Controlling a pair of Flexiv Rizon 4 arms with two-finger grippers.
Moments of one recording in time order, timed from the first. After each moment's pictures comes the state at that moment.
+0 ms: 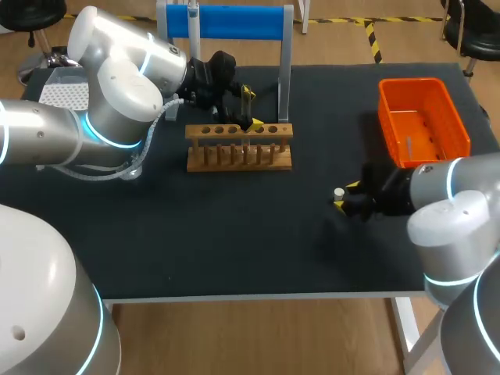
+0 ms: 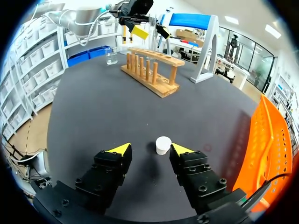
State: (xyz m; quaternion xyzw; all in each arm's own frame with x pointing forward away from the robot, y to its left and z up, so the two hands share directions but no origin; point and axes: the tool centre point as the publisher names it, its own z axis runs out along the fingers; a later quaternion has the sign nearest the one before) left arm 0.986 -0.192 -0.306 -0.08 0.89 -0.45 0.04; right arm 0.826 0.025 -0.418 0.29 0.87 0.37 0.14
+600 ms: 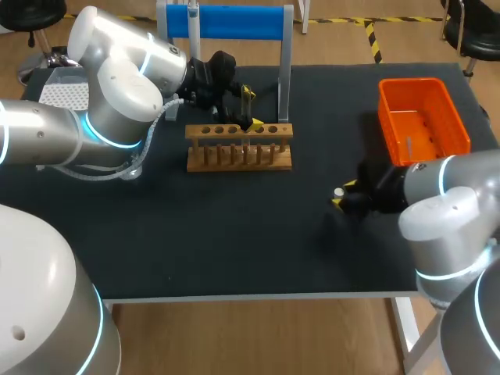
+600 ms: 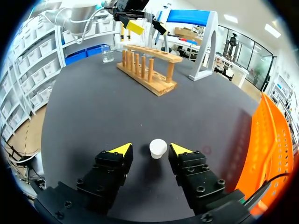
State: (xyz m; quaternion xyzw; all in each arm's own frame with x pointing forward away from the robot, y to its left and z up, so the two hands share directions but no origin) left arm 0.986 -0.192 -0.306 -0.08 0.89 -0.45 0.04; right arm 0.838 0.028 -0.426 0.29 0.87 0.36 0.14
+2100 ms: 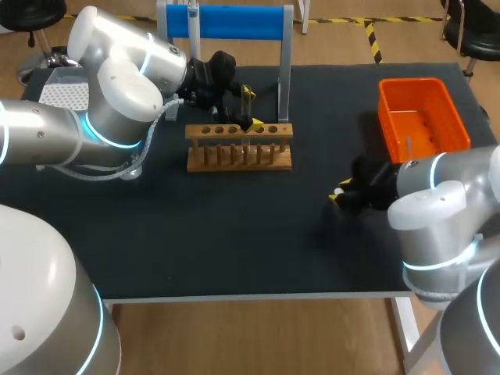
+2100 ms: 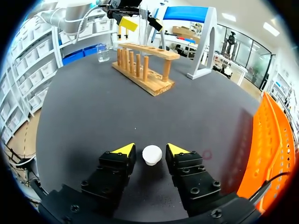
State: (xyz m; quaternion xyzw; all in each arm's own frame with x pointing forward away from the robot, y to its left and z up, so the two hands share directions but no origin) left arm 0.986 -0.192 -0.306 -0.08 0.89 -0.45 0.04; right arm 0.851 0.031 -0.433 0.30 0.87 0.36 0.15
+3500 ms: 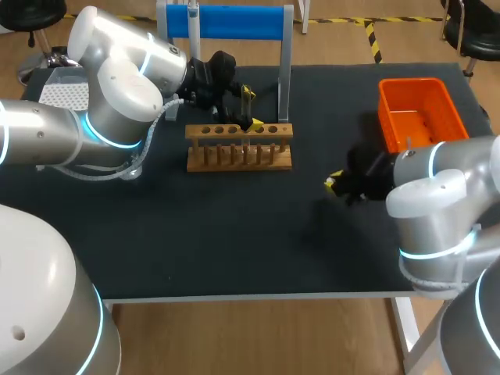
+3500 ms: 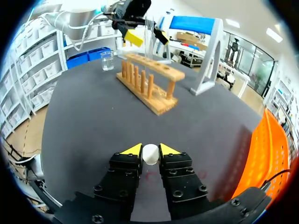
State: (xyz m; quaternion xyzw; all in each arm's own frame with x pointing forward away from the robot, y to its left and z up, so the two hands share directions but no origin) left arm 0.986 -0.192 -0.306 -0.08 0.89 -0.45 0.04; right arm 0.861 0.053 -0.397 0.27 0.87 0.38 0.15
